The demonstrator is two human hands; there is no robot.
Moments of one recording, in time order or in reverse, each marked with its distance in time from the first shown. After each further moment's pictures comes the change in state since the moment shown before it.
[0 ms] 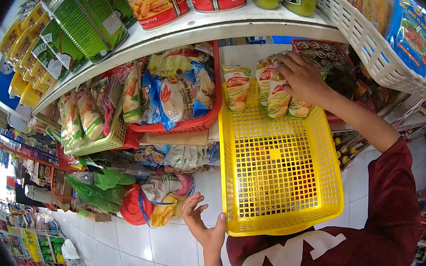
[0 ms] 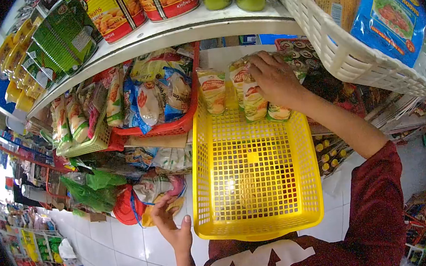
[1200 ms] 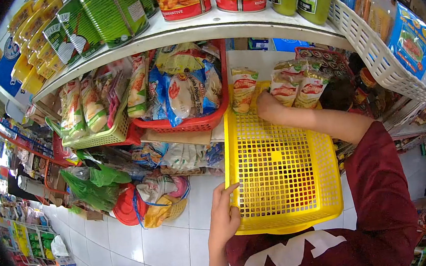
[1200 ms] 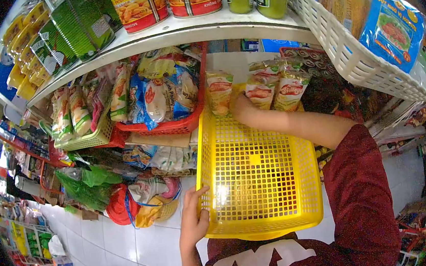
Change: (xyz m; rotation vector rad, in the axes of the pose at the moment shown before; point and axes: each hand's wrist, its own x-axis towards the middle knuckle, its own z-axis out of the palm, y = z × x) left_hand 0.015 0.003 0.013 0.215 -0.506 -0.027; right_hand 0.031 -0.075 0.092 -0.557 -0.988 -0.392
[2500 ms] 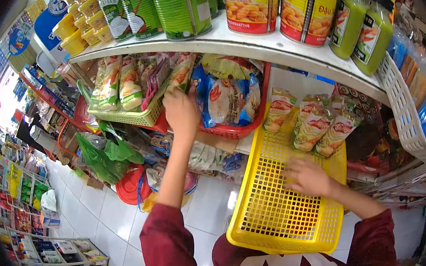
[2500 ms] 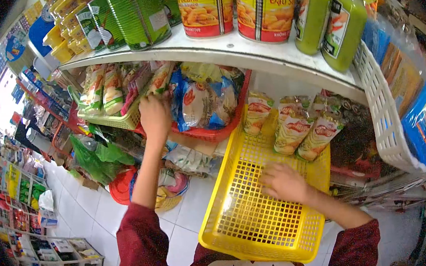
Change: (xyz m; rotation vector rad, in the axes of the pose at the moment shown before) left_hand 0.225 -0.045 -0.122 1.055 0.885 0.058; right_hand -0.104 -0.043 0.026 0.894 0.668 -0.273
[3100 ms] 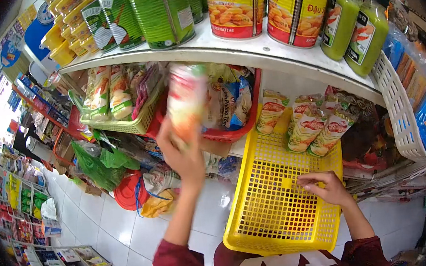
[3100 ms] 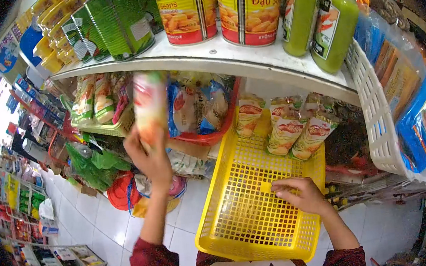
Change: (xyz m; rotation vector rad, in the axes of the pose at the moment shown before) left_hand -0.058 0.044 -0.077 -0.837 0.262 -0.220; right_hand -0.049 -0.016 -0.032 0.928 0.215 0.486
